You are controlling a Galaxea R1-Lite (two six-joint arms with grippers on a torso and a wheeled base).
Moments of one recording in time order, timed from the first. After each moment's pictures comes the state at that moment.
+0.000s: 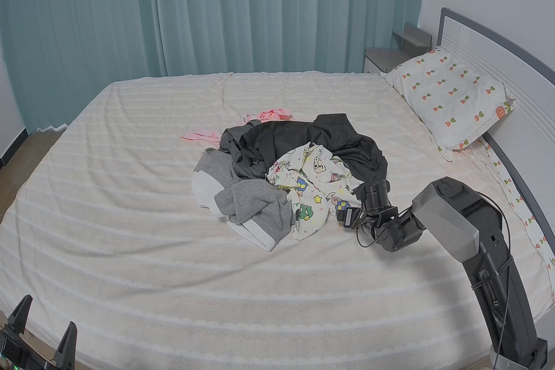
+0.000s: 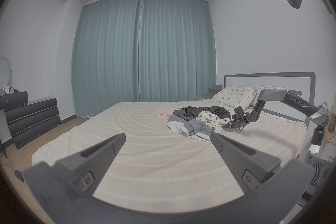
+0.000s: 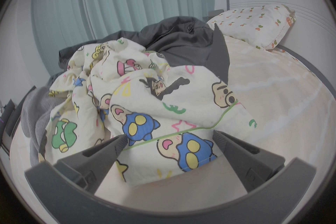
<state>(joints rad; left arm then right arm) 0.00 0.02 -0.02 0.01 -0.06 0.02 0.34 2.79 -1.63 -0.56 -0.27 0.29</state>
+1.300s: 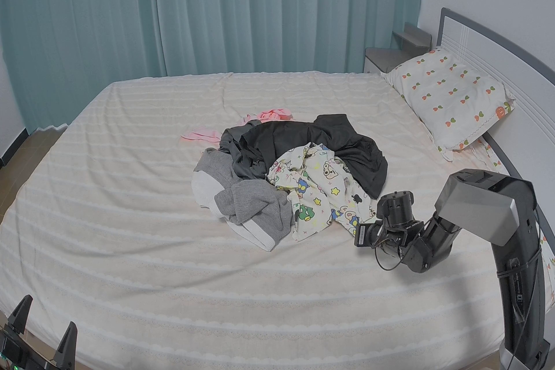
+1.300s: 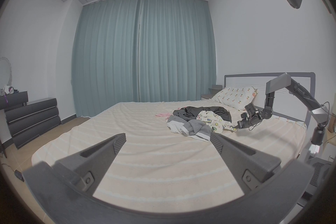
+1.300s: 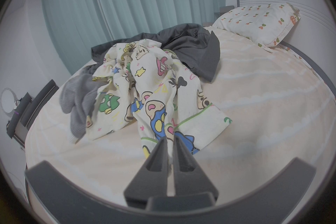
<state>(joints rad) 0.00 0.02 -0.02 0.01 -0.06 0.02 0.35 2.51 -0.99 -0.92 -0.11 0.29</state>
